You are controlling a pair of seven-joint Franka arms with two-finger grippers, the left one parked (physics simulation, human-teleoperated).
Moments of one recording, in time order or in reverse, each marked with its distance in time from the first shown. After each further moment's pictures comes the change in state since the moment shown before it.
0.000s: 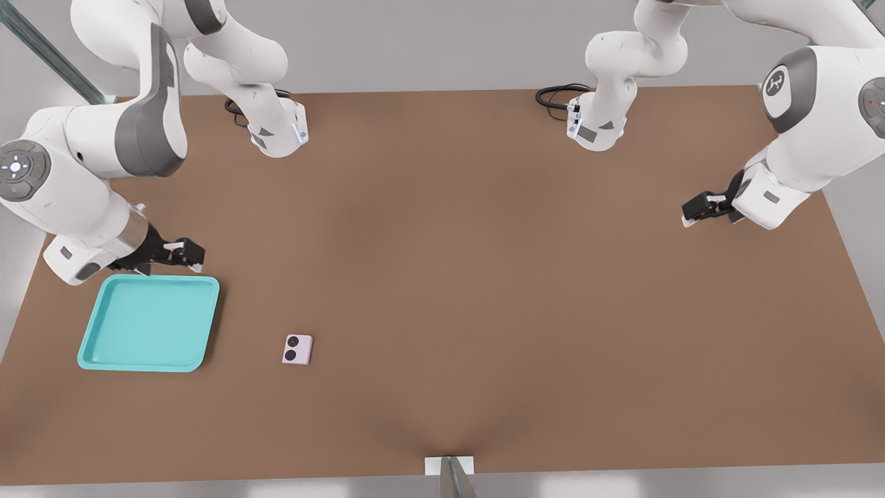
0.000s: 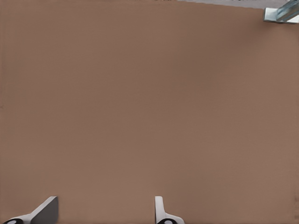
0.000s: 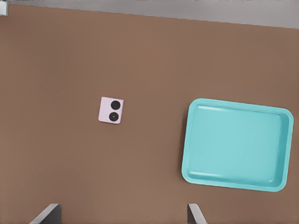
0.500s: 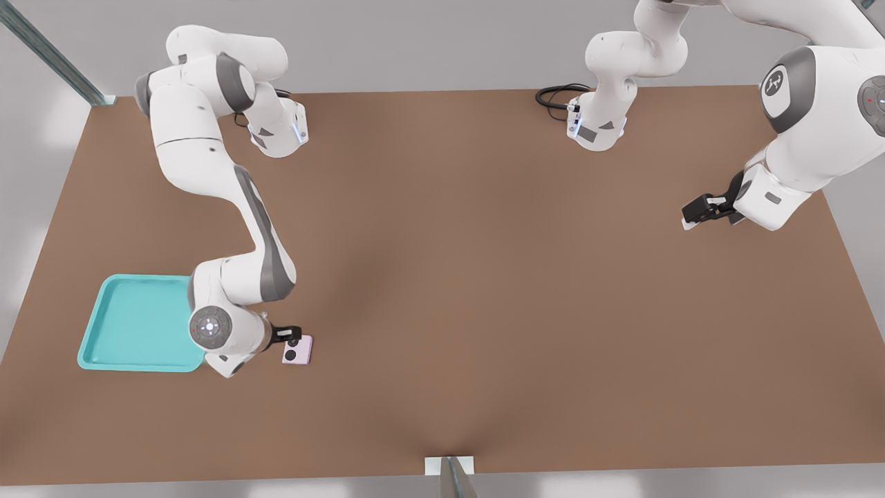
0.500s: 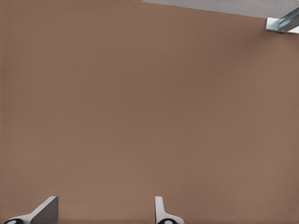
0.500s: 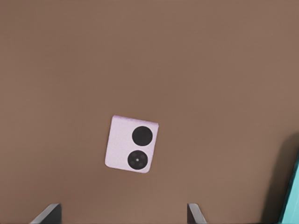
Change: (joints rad) arm 0.120 0.493 0.006 -0.028 -0.008 0.374 0.098
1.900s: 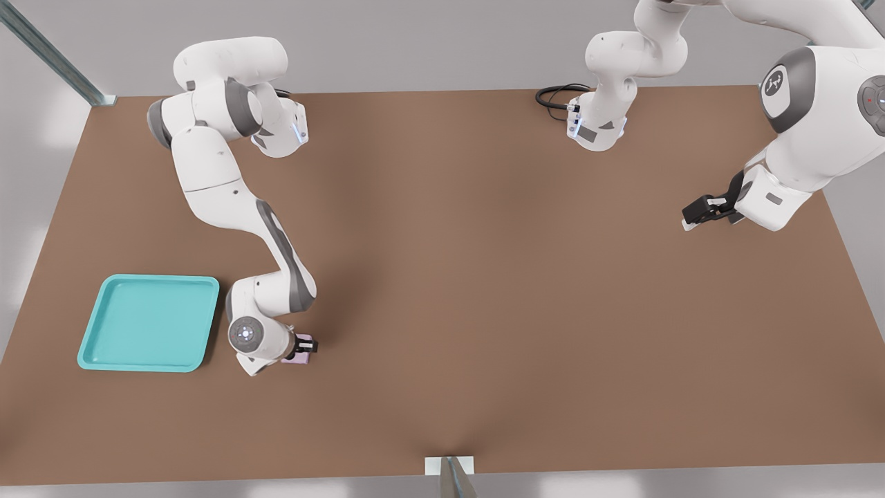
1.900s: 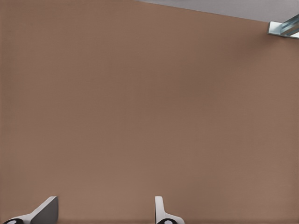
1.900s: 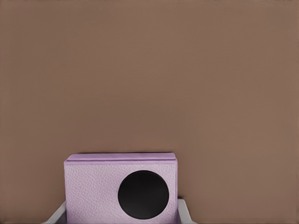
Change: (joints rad) arm -0.016 0.134 0.000 -0.121 0.004 0.306 0.181
